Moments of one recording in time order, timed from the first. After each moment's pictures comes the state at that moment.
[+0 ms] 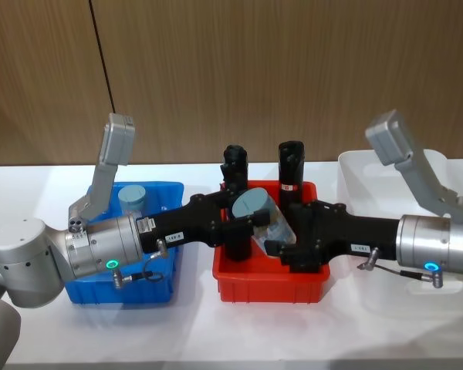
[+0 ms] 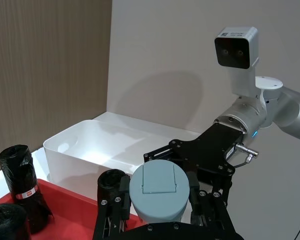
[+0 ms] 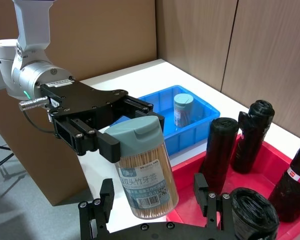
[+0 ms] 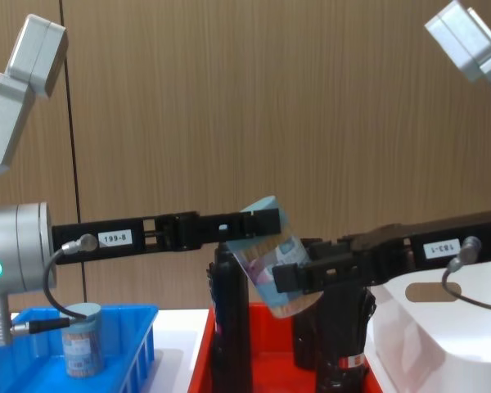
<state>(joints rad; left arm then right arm) -0.47 0.40 0.35 -1.25 -0.63 0.20 -1.03 0.39 0.33 -0.34 -1.51 0.24 0.44 0.86</state>
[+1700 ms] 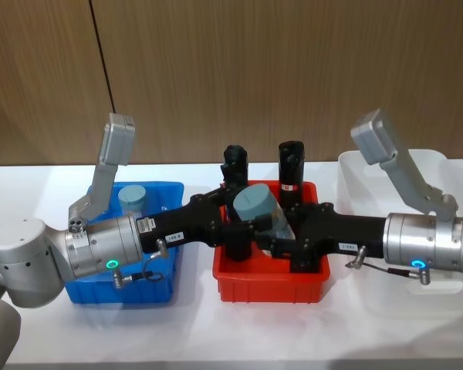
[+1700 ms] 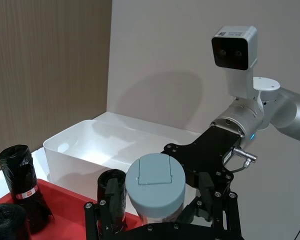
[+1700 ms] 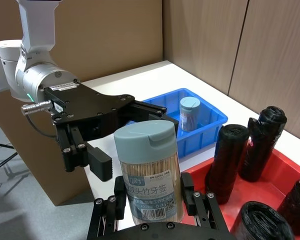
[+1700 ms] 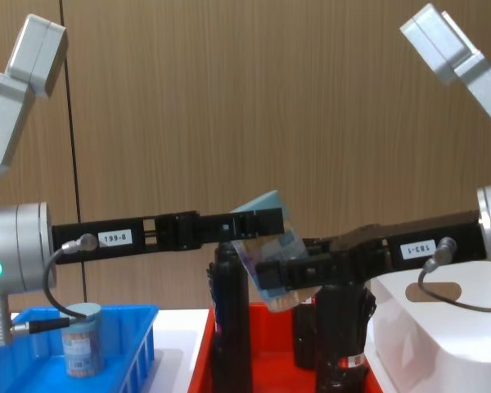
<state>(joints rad) -0.47 0.40 0.35 -1.25 -0.63 0.20 -1.03 0.43 0.32 -0.38 -1.48 0.25 0.42 0.85</state>
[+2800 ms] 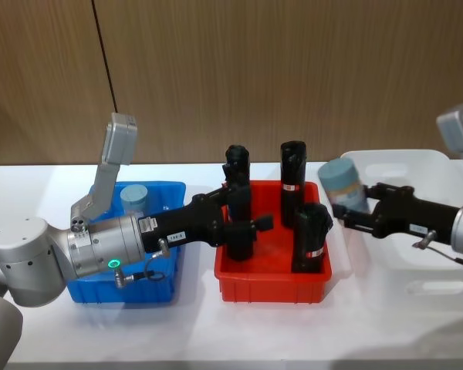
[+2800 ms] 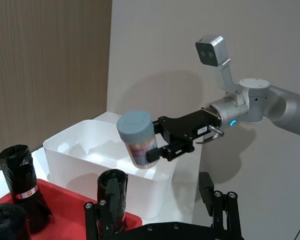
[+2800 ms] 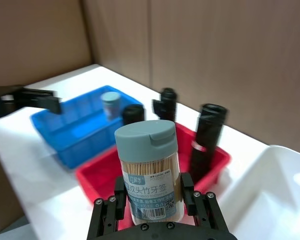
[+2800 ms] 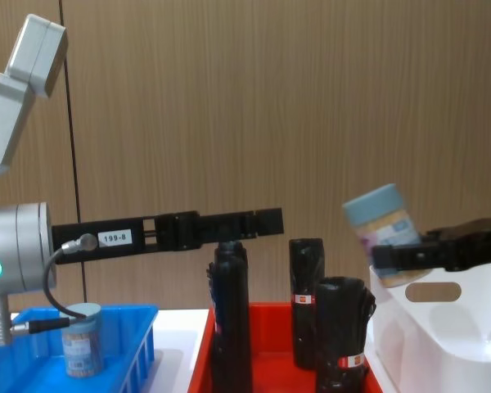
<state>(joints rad) -0.47 0.40 0.35 -1.25 -0.63 0.20 -1.03 0.38 0.44 -0.29 -1.46 0.35 0.36 0.68</state>
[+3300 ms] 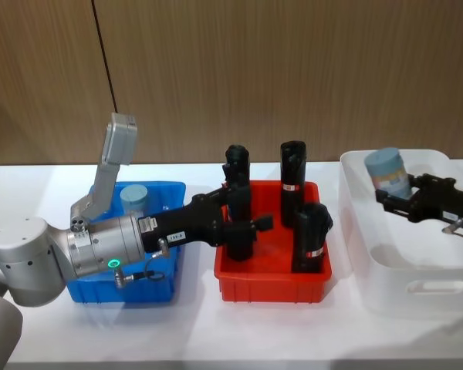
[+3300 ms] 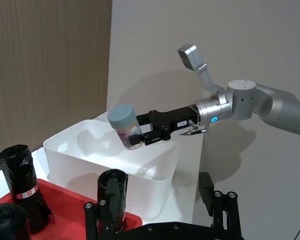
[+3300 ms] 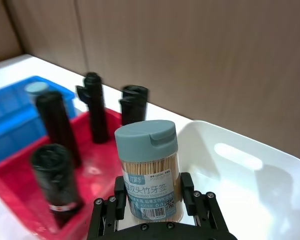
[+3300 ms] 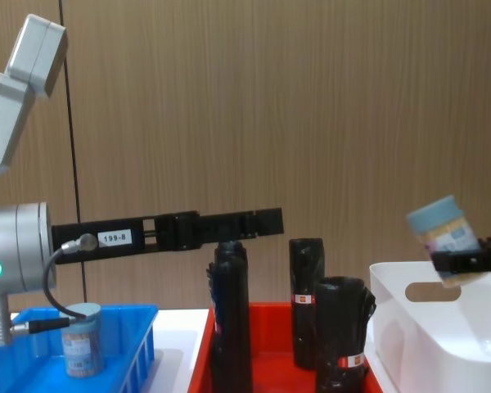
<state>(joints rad) -0.47 0.40 0.35 -1.25 -0.63 0.20 -1.03 0.42 0.45 -0.26 -1.33 0.31 0.34 0.55</state>
